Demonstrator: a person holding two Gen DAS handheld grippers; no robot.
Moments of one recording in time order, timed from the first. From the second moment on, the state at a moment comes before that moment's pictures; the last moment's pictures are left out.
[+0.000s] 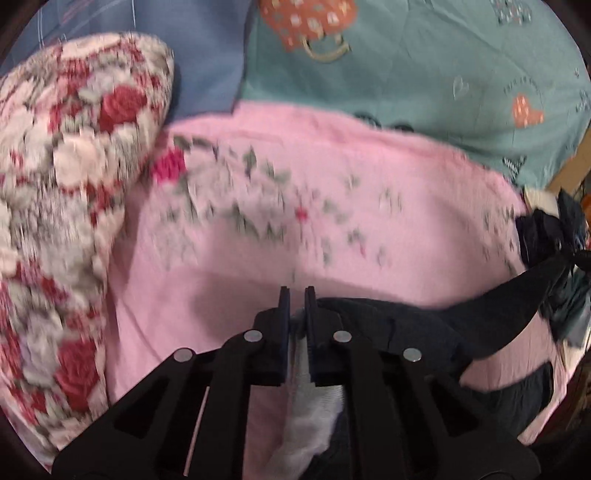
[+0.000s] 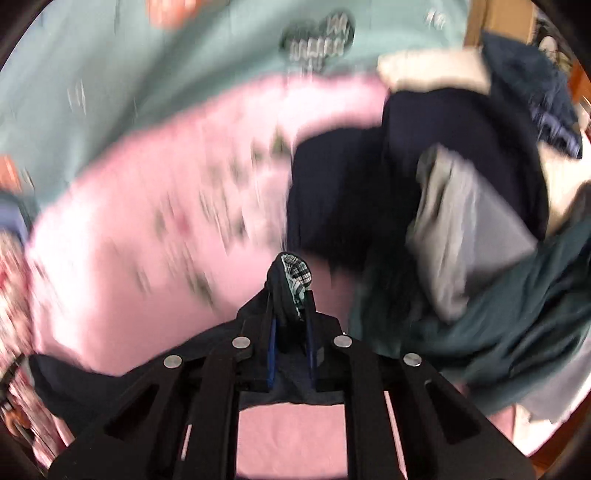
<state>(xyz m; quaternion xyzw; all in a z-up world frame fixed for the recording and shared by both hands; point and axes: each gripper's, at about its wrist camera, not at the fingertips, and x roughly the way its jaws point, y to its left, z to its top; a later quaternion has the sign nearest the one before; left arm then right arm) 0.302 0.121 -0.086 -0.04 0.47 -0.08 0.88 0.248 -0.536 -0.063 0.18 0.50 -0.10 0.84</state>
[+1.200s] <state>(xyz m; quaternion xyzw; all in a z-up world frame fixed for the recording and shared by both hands) 0.161 0.121 -0.193 0.03 0.57 -0.11 0.81 0.002 -0.463 -0.157 0.18 0.61 -0.17 0.76</state>
